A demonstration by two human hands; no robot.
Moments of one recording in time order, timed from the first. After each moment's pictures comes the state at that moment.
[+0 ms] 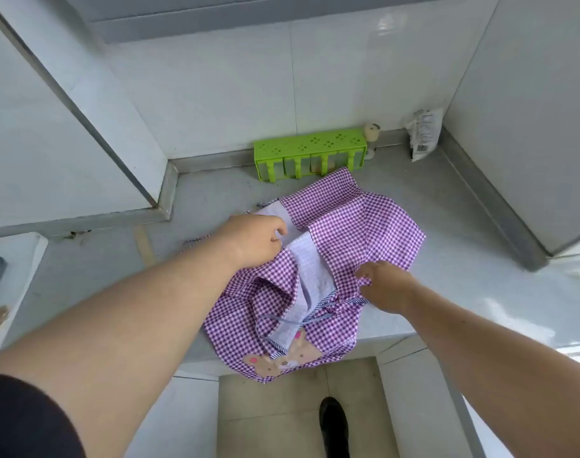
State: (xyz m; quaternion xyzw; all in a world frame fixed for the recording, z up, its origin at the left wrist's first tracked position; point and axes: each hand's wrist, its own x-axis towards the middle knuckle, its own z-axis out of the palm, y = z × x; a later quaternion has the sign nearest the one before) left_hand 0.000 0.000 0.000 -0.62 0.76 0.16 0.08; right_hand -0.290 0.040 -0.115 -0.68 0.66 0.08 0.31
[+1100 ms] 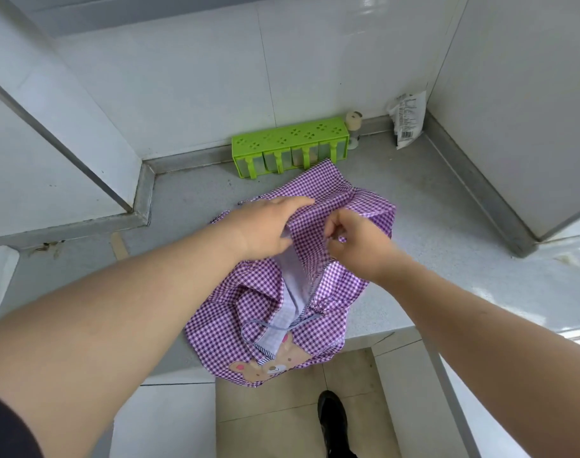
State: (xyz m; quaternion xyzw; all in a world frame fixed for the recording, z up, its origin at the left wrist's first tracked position) left_hand -0.052 -0.024 0.012 -0.51 0.84 0.17 0.08; right_hand -0.270 0.021 -0.035 -0.68 0.56 -0.27 0.39
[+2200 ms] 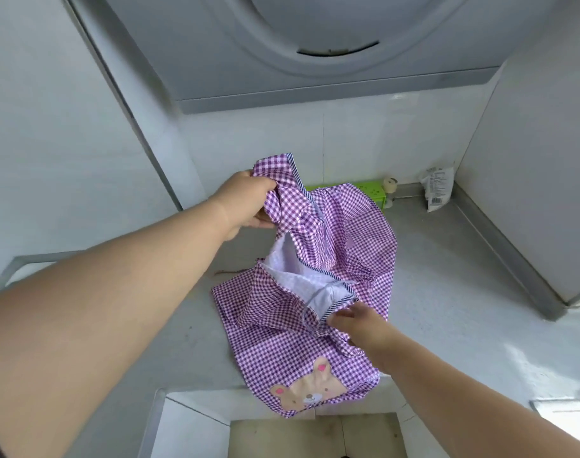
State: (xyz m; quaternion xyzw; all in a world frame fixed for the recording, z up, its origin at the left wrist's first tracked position) left_hand 0.037 0.004 0.150 -0.65 0.47 0.46 -0.38; right_hand -0.195 0.095 -0.050 -0.45 0.60 -0.23 0.62
